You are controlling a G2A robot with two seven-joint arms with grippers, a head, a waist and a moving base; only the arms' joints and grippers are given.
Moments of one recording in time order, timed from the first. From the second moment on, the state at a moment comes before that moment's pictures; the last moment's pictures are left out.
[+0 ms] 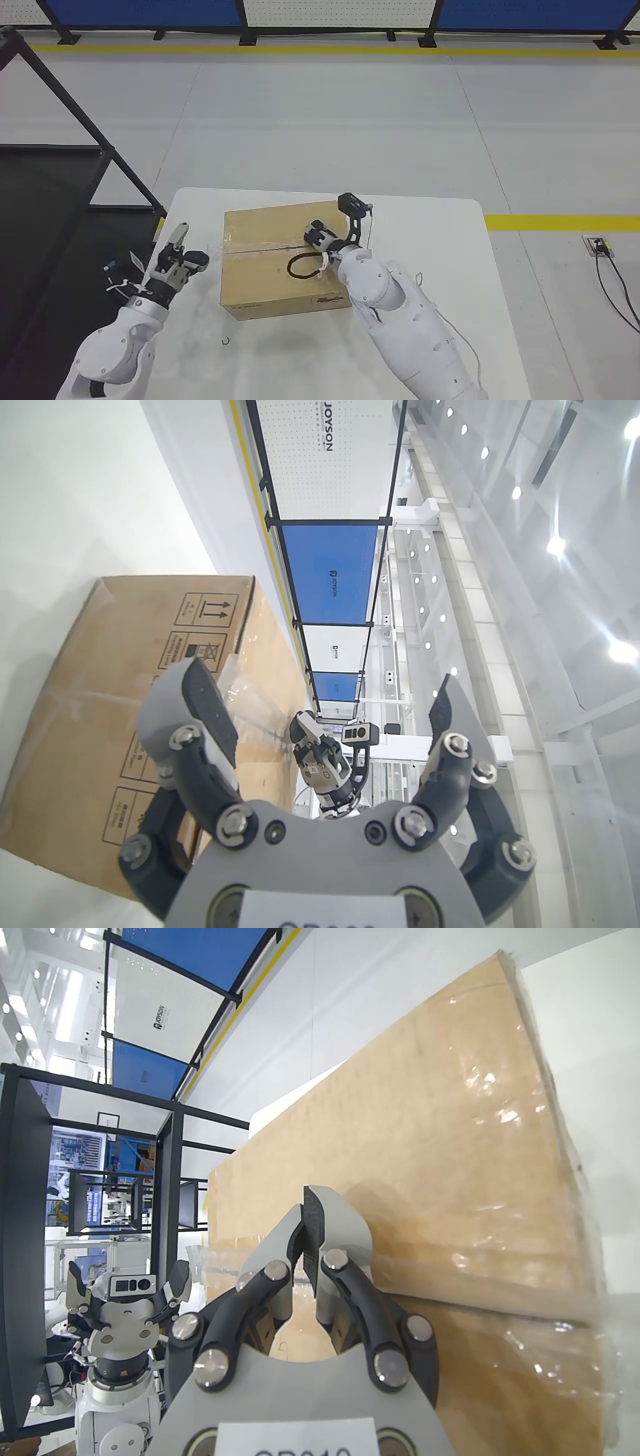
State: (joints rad) left arm 1.24 -1.14 -1.61 -1.59 -0.37 -0.01 -0.32; right arm -0.68 -1.63 1.07 -1.13 -0.46 0.27 0.36
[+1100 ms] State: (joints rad) left arm 1.24 -1.14 -1.62 -1.59 -0.36 0.00 -0.35; right arm -0.87 -1.57 1.29 -1.28 -0.42 0.24 0.37
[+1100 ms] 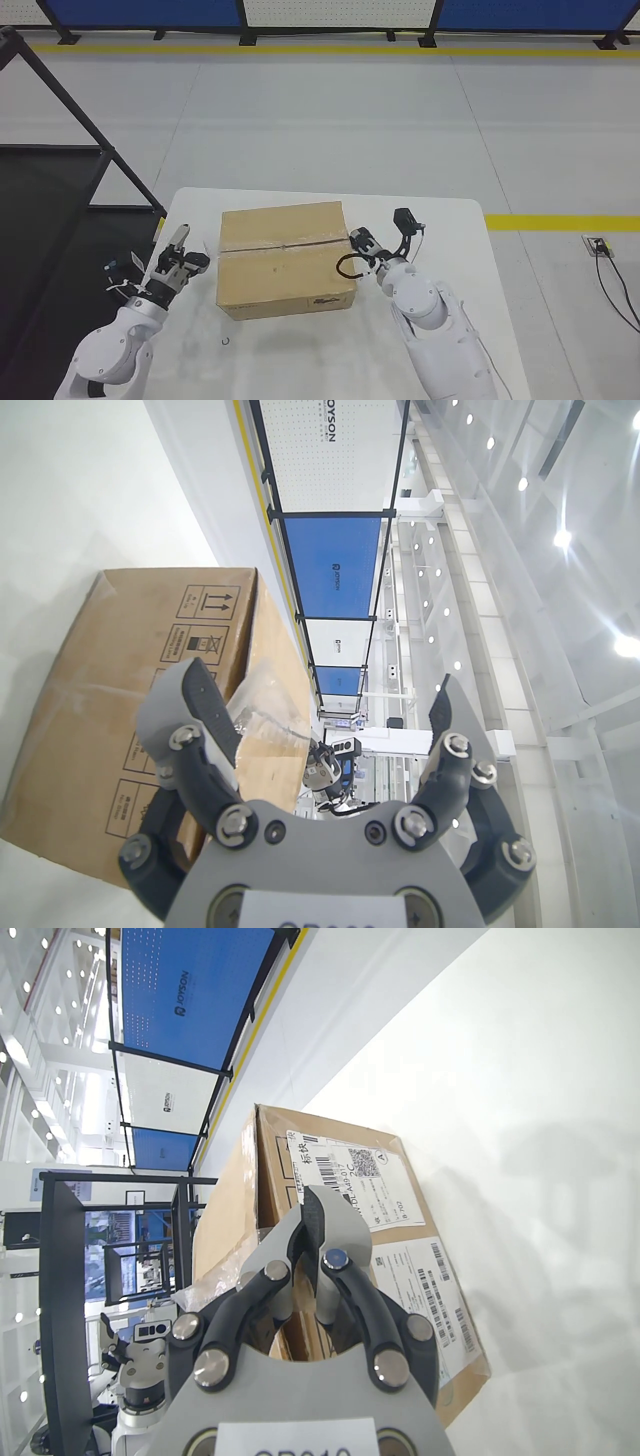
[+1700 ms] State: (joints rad) left arm 1.27 -1.14 -1.67 -1.62 -0.39 -0.04 -0.30; right arm -0.97 -1.55 1.38 -1.38 -0.34 0.09 0.23
